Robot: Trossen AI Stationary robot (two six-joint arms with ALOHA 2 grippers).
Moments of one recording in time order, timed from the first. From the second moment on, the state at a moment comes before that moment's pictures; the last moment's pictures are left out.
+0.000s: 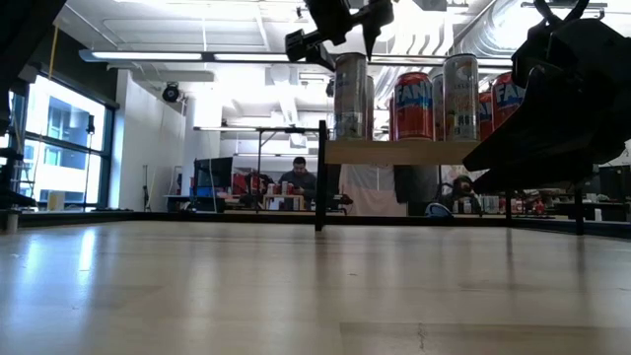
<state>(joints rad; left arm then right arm) 0.11 1.98 1.89 -0.44 -0.97 -0.73 0.68 1.57 0.50 0.31 0.84 0.97</state>
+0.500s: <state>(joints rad) 0.10 1.98 1.89 -0.46 -0.95 -0.71 0.68 1.57 0.50 0.31 0.84 0.96</state>
